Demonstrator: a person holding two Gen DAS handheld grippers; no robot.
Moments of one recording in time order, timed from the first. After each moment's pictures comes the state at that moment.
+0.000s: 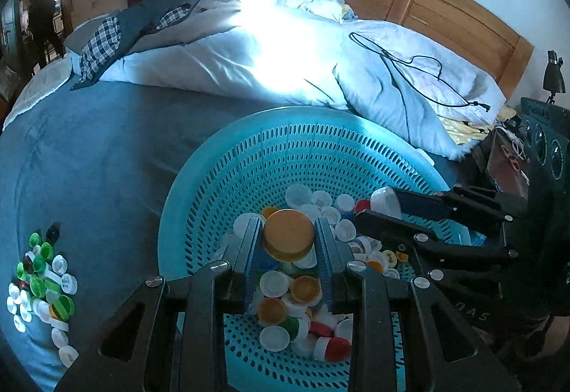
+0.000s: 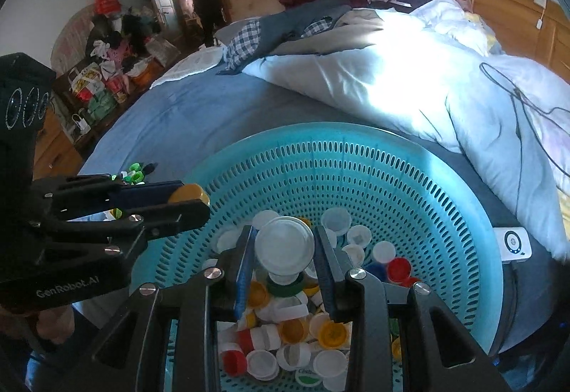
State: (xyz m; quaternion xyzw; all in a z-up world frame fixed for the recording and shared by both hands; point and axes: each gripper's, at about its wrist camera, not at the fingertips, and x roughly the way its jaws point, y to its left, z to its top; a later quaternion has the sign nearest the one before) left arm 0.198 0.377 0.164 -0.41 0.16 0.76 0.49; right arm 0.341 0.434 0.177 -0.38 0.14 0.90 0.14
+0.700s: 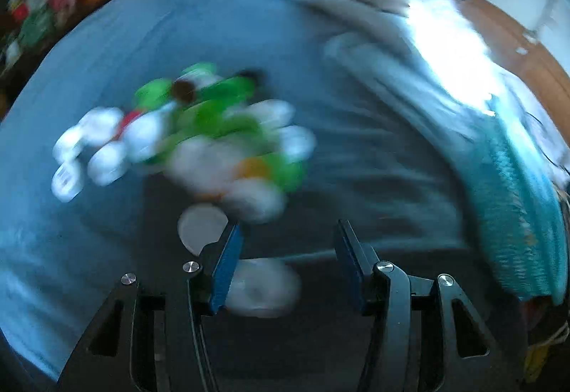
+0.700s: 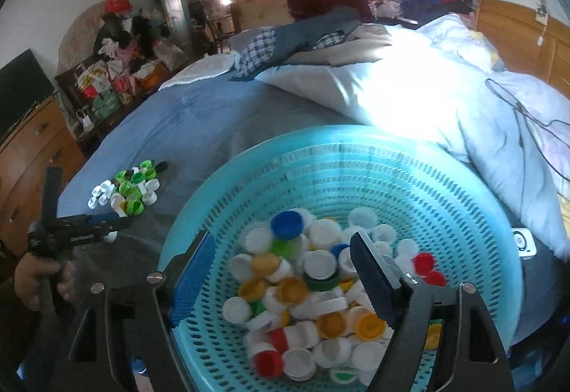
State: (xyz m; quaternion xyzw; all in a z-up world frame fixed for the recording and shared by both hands) left arm 0.057 0.129 0.025 -0.49 0.04 0.82 0.29; right arm 0.330 0.375 0.169 -0.36 0.12 0.92 0.13
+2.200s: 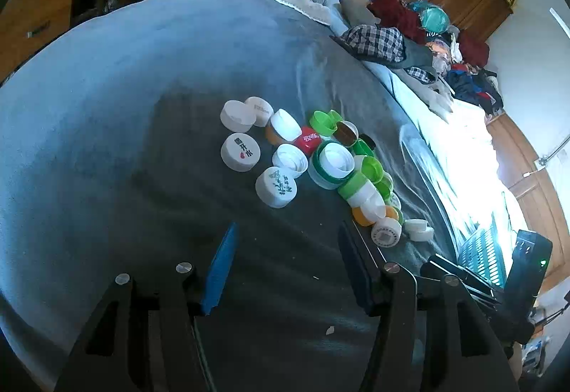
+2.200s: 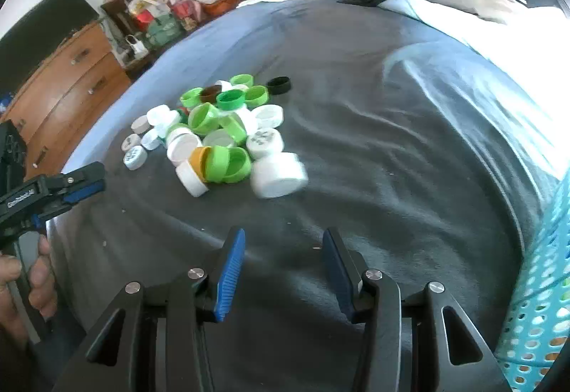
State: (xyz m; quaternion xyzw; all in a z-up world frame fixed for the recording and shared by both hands) left arm 0.030 -0.015 0.025 -0.47 -0.16 0.84 0.24; right arm 0.155 0.222 0.050 -0.45 0.11 0.89 -0.03
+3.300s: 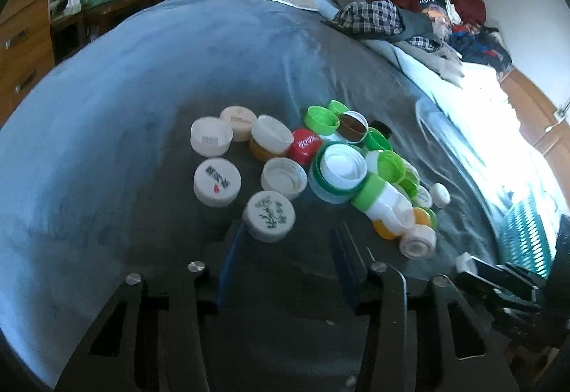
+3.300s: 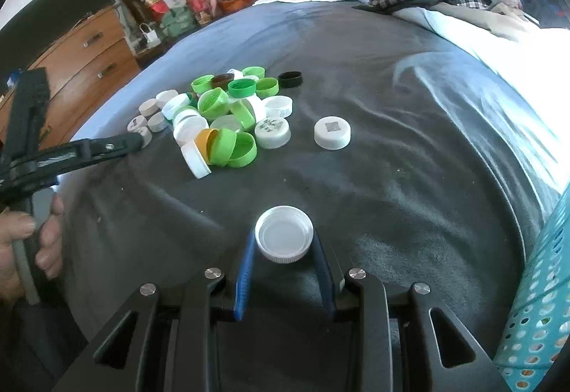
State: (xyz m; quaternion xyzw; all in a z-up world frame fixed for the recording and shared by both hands) left arm 0.006 0.024 0.013 -0.46 -0.04 0.86 0.23; right arm 0.160 0.219 0.040 -0.45 0.08 0.89 -0.03
